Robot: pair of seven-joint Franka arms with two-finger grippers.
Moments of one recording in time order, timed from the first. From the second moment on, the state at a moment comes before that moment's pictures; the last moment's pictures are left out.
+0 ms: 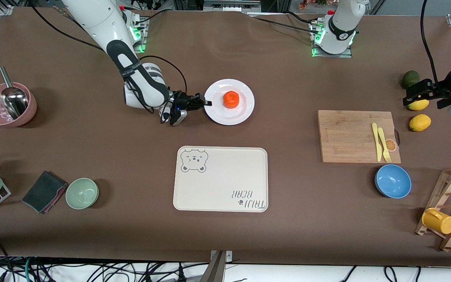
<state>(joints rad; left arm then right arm) -0.04 0.10 0.08 -1.49 -0.04 1.49 0.10 0.29 0.57 0.30 -2.23 1.66 2.35 -1.13</state>
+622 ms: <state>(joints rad) -0.04 0.10 0.08 -1.49 -0.04 1.49 0.10 0.26 0.57 0.25 -2.13 1.60 2.31 -1.12</state>
